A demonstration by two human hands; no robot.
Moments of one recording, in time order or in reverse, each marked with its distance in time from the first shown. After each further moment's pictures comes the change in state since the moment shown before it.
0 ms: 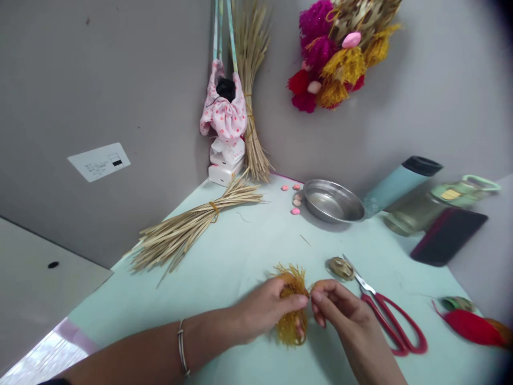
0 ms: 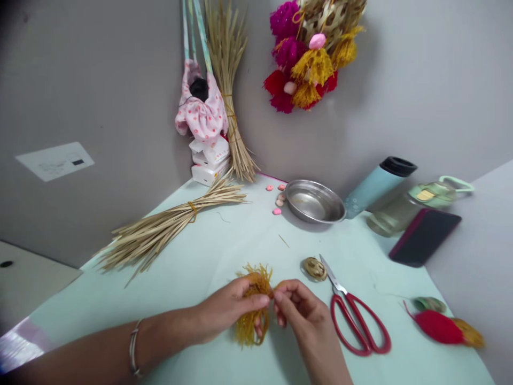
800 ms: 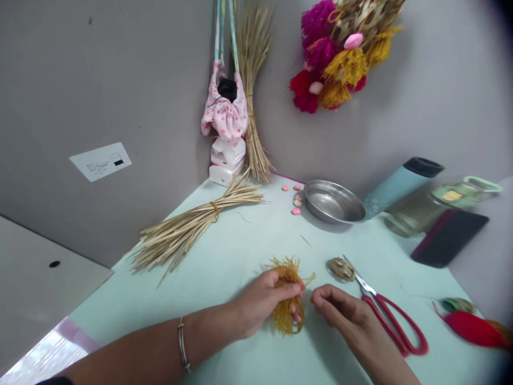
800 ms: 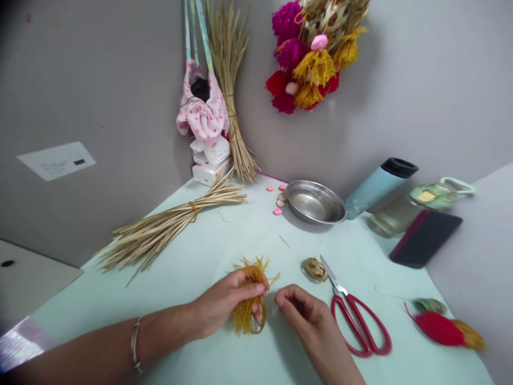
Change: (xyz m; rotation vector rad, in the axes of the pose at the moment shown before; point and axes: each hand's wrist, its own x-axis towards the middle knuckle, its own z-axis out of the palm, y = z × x) left_hand -0.001 0.010 0.000 -0.107 0.116 -0.024; right_hand 0.002 -0.010 -0.014 -0.336 -0.087 0.039
